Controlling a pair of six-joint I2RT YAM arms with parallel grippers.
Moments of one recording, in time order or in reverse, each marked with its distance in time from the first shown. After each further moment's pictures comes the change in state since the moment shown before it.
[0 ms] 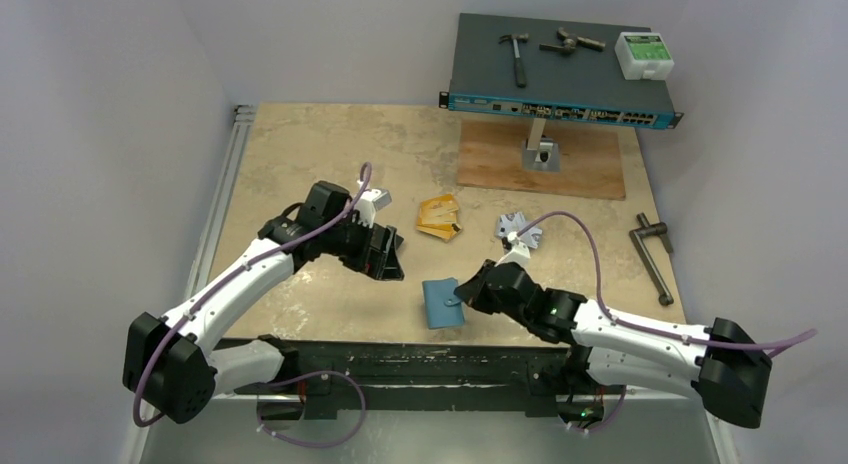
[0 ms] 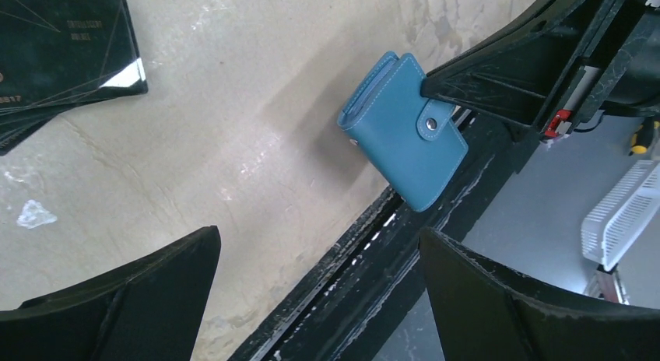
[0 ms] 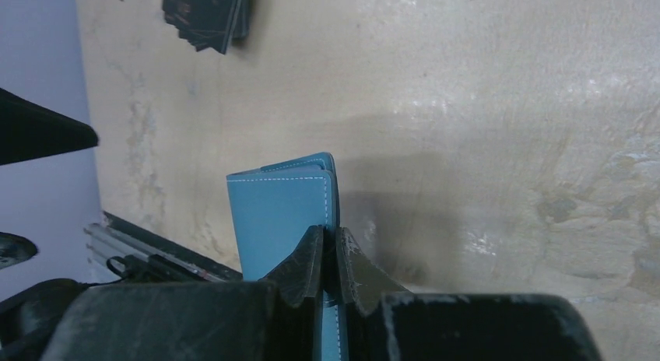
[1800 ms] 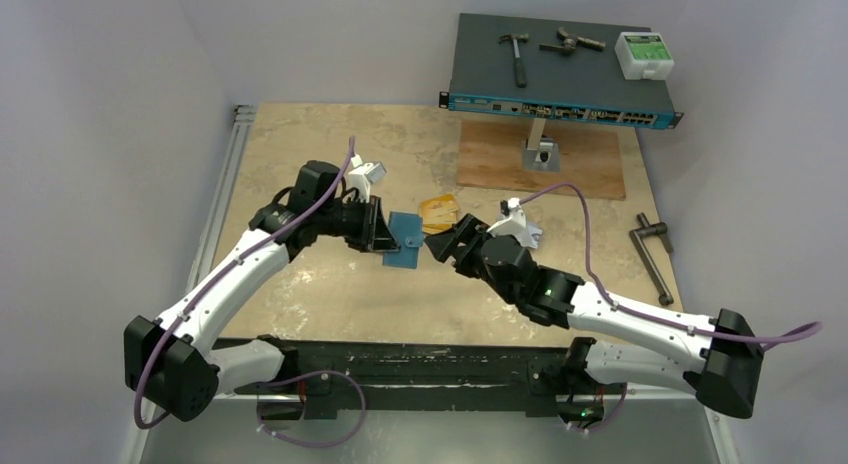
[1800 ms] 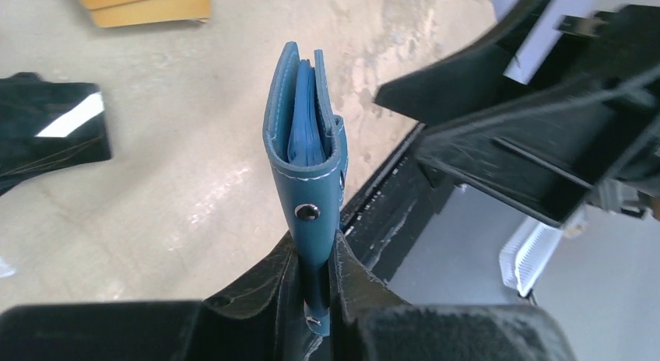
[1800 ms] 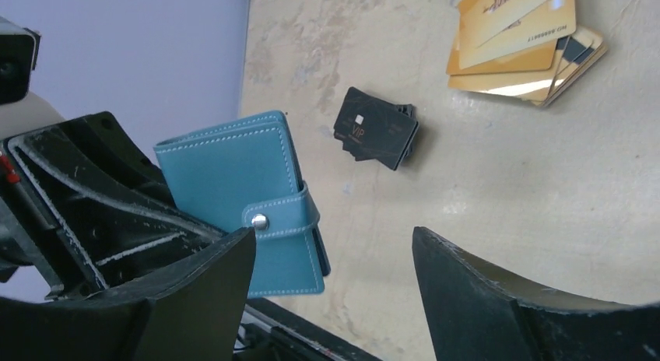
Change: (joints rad) left arm 0.039 0.018 0.107 0.080 0.149 -0.174; right arm 0.010 0.066 0.234 0.156 0.142 -0.004
